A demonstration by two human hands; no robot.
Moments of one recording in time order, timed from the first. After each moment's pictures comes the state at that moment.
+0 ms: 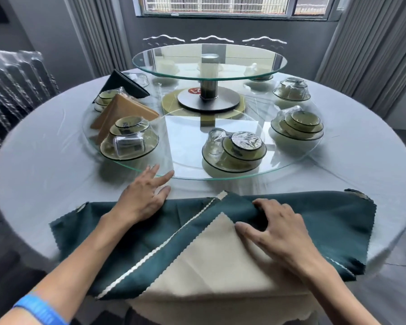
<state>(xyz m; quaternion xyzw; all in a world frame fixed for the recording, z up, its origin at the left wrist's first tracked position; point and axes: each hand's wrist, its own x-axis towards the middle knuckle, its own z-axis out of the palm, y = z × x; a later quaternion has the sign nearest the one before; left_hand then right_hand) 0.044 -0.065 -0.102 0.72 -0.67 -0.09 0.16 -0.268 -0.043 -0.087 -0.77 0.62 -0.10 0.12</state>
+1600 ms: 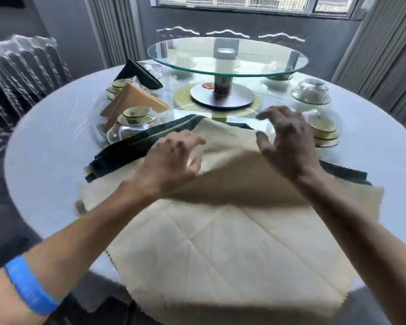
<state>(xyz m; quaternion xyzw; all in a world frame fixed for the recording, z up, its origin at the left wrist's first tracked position) 0.003 -0.068 -0.022 0.63 -0.74 0.04 0.26 -0.223 -0.140 0.003 -0.80 0.49 -0.35 -0.05</state>
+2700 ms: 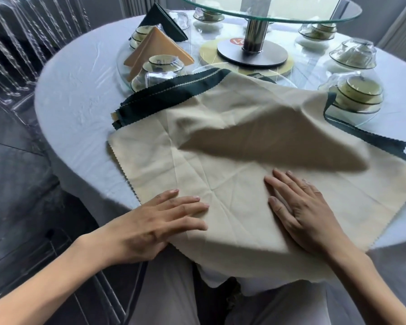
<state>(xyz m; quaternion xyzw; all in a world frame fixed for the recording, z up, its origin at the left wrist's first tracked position) 0.039 0.097 -0.128 0.43 -0.90 -0.06 0.09 -0.276 -0.026 -0.125 -0.88 0.46 -0.10 0.09</state>
